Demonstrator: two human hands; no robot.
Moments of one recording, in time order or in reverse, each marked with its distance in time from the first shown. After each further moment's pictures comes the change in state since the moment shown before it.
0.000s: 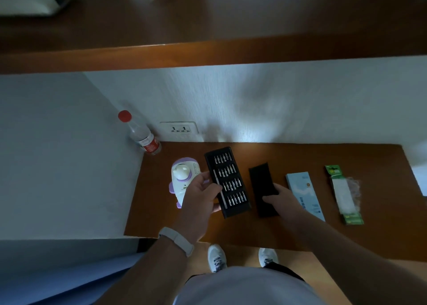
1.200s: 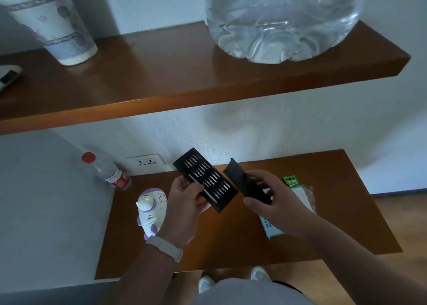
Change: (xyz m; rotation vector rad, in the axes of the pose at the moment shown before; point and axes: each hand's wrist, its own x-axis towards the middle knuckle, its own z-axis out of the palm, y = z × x) left_hand -0.010 0.033 0.079 -0.202 -0.089 0.112; right_hand -0.120 -0.078 -0.082 -0.350 -0.041 -0.729
